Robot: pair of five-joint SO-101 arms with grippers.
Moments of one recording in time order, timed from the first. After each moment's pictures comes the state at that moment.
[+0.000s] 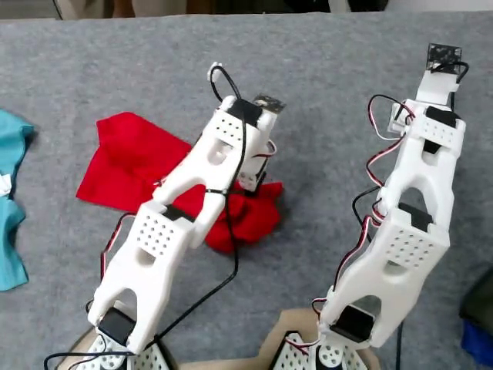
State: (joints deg) left arm 26.1 51.3 -50.3 100.2 -5.3; right arm 22.9 36.0 -17.0 43.6 1.3
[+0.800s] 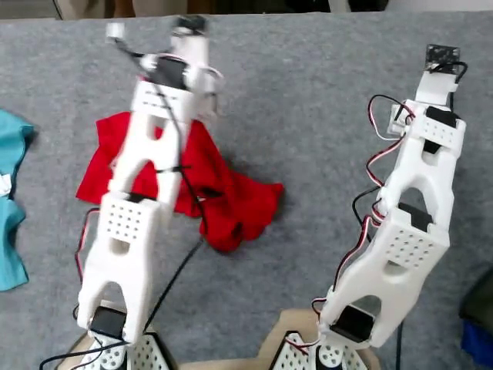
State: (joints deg) left arm 8.5 51.3 -78.5 100.2 5.1; right arm 21.7 36.1 -17.8 47.2 4.8
